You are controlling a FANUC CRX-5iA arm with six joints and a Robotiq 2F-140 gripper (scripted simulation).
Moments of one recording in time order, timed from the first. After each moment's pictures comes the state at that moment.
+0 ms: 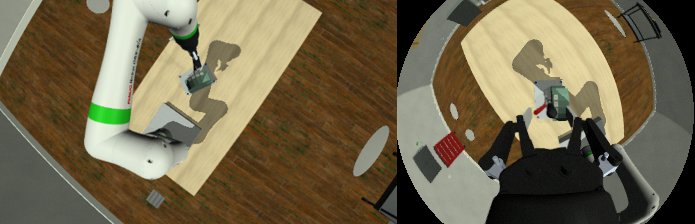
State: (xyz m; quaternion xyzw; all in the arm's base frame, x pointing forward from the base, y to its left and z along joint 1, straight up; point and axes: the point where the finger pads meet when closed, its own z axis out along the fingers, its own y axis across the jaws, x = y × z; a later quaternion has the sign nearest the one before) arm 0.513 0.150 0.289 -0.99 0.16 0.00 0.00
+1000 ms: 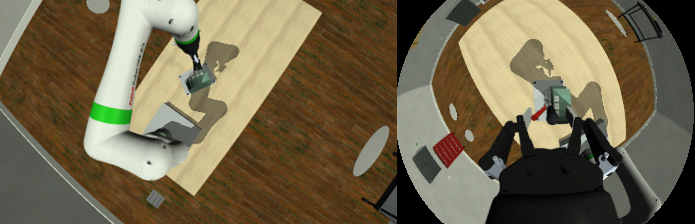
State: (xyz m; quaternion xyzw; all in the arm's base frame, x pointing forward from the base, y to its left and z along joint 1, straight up) arm 0.514 0.150 0.256 -0.99 0.16 0.00 0.00
